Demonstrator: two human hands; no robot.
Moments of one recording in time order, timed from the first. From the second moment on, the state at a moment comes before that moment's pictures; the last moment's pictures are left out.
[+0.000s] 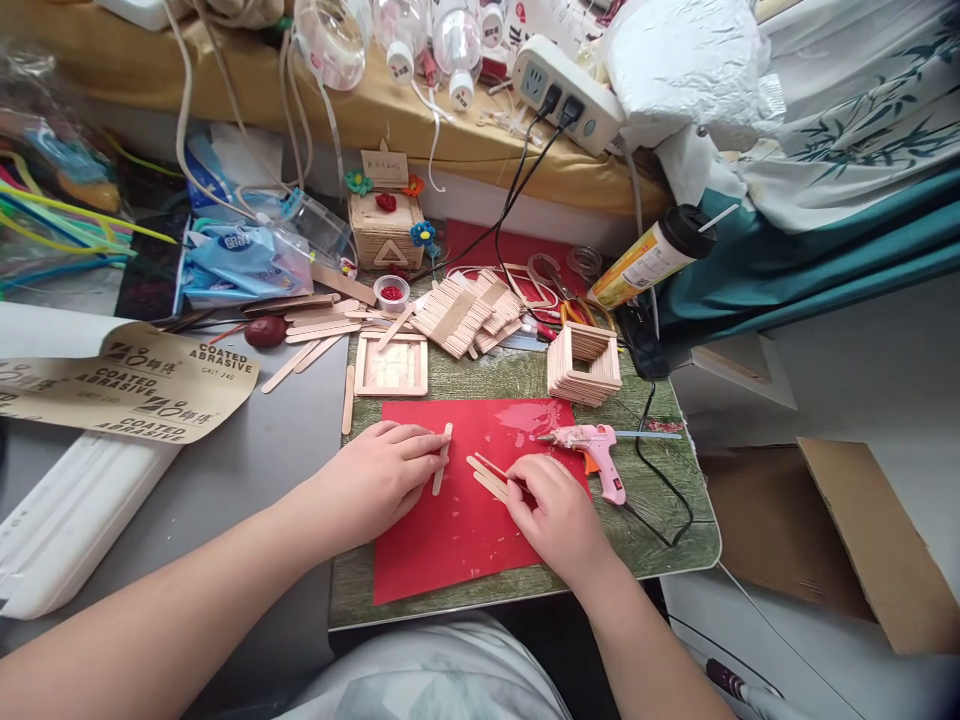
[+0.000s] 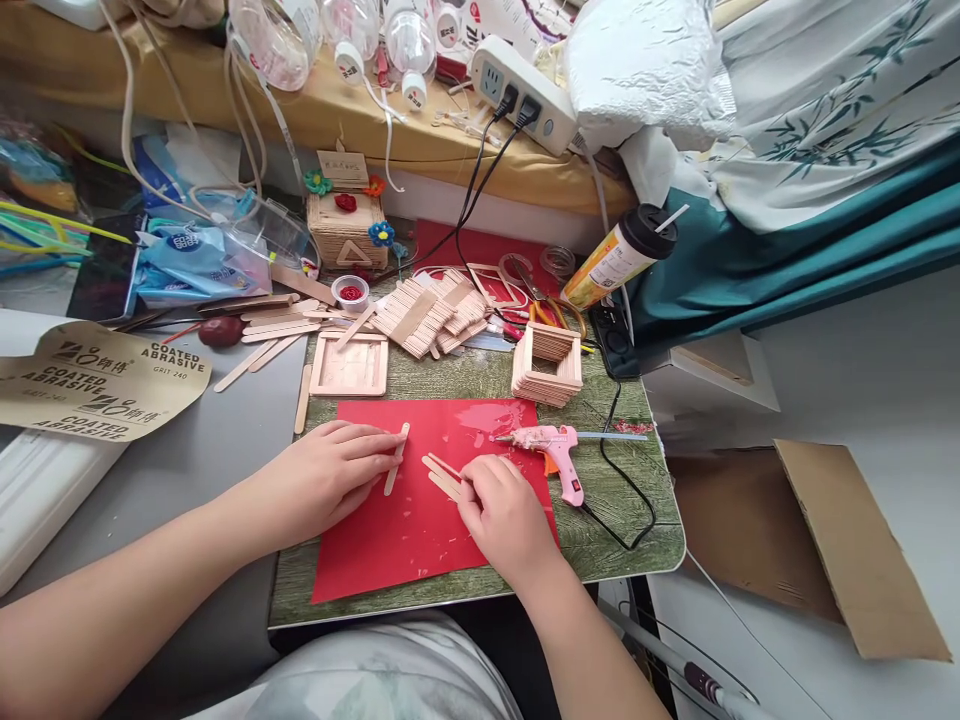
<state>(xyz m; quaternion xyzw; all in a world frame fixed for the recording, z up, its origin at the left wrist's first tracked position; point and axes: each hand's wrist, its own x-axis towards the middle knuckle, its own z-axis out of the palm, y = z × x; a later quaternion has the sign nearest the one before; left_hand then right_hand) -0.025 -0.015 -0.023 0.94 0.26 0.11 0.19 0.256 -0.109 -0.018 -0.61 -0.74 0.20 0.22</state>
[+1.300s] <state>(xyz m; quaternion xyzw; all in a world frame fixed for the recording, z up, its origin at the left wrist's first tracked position) -0.024 -0.011 -0.018 0.93 0.27 0.14 0.22 0.210 -0.040 -0.029 -0.61 -0.75 0.16 0.19</state>
